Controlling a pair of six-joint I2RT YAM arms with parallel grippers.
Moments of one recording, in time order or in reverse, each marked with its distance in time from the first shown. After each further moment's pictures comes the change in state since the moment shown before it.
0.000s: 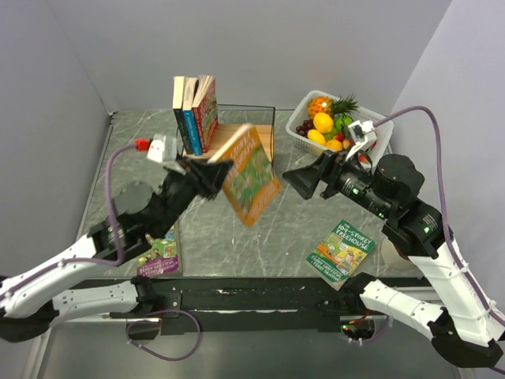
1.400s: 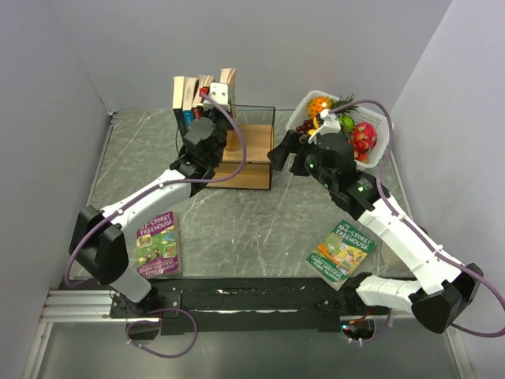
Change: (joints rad) left arm 0.431 0.731 0.235 0.587 -0.092 0.595; right arm -0.047 0.275 -0.118 0.207 0.324 0.040
